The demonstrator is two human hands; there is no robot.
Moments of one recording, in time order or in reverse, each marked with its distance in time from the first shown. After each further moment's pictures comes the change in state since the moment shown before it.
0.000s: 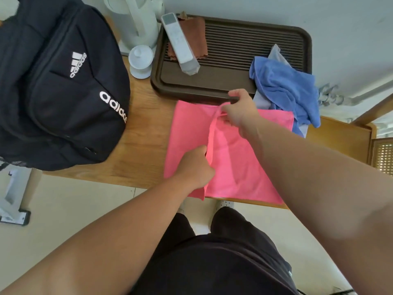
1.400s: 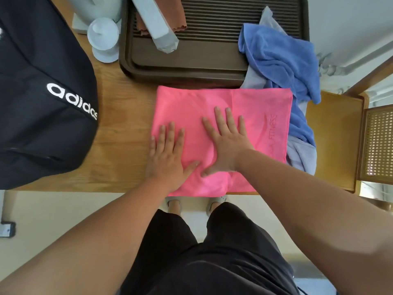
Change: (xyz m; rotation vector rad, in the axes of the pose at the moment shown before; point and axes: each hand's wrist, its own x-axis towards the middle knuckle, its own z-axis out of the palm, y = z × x) left_hand 0.056 -0.101 0.024 0.814 0.181 0.270; right_hand -0.021 0.118 0.008 -1.399 -0.271 -0.392
